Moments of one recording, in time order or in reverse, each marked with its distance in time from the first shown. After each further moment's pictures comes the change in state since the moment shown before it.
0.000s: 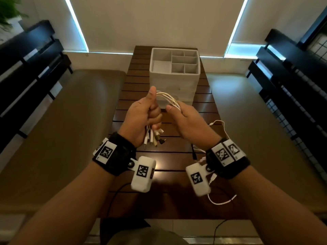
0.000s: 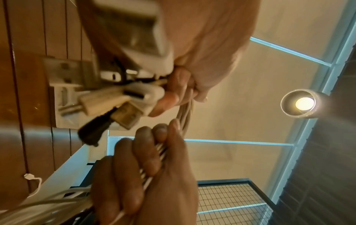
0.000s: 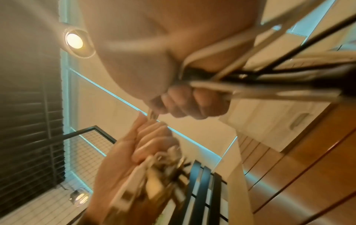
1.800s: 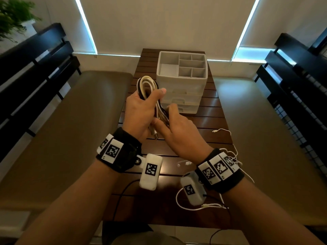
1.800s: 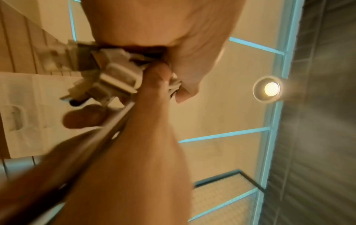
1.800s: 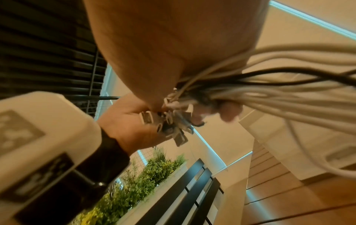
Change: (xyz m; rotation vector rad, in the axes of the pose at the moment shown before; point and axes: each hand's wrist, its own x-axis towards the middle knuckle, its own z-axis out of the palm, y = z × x) left_hand 0.007 0.021 0.010 0.268 0.419 0.217; right_hand -0.001 -0.010 0.030 -0.357 -0.004 -0.085
